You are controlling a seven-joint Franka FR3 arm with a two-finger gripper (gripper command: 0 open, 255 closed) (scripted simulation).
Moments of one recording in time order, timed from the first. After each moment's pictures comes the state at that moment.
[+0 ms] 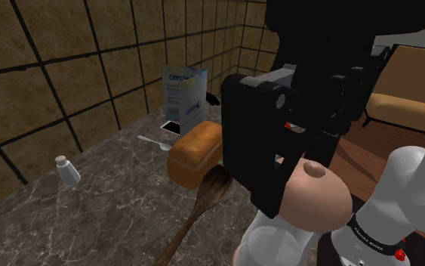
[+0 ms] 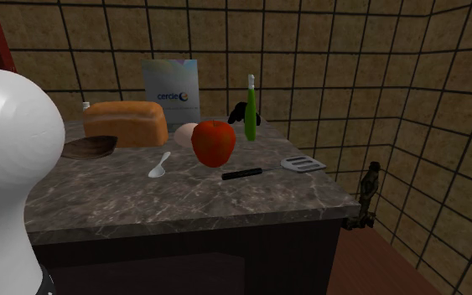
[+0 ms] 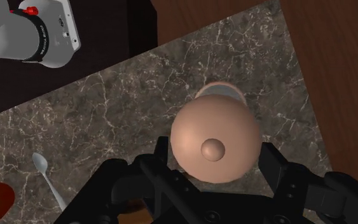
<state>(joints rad) 0.33 -0.03 0.82 -1.35 0.12 1.26 1.26</state>
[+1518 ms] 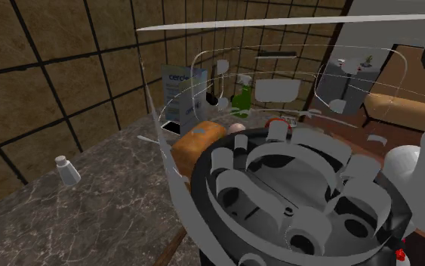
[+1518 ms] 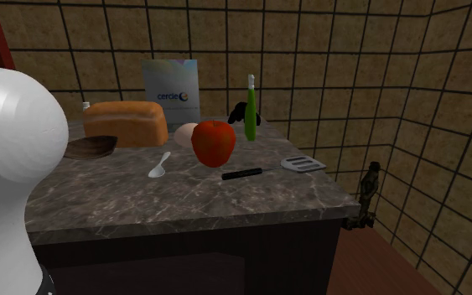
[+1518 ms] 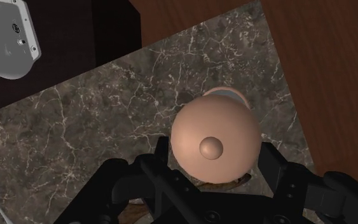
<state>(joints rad) 0.42 0.08 0.91 -1.52 0.04 1.52 1.40</state>
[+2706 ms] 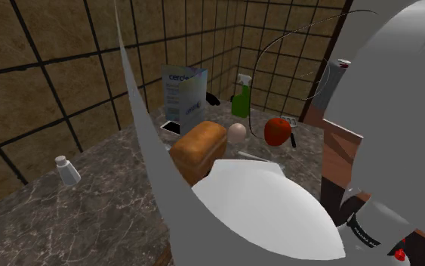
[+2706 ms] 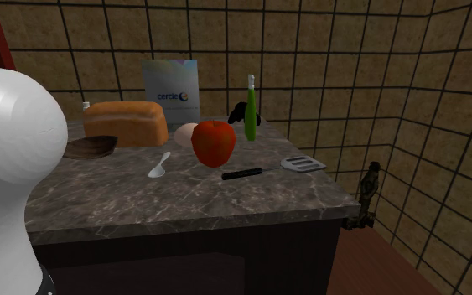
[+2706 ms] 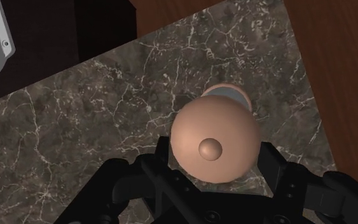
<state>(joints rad) 0.40 0.04 0.90 -1.80 0.08 1.76 1.35</state>
